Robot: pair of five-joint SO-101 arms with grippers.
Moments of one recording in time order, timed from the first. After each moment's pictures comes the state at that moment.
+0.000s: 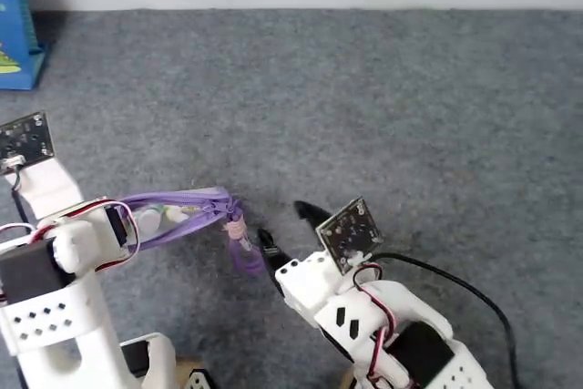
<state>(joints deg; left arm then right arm) -22.1 -48.9 29.5 98.9 11.7 -45.7 -89.2 71.0 50.7 -6.9</state>
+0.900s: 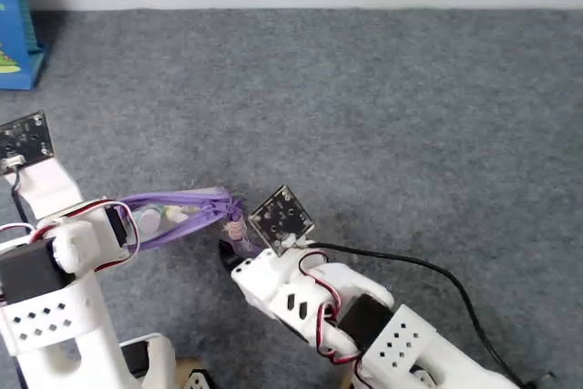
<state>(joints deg) -22.1 -48.9 29.6 98.9 11.7 -52.4 -62.4 71.9 29.2 -8.3</state>
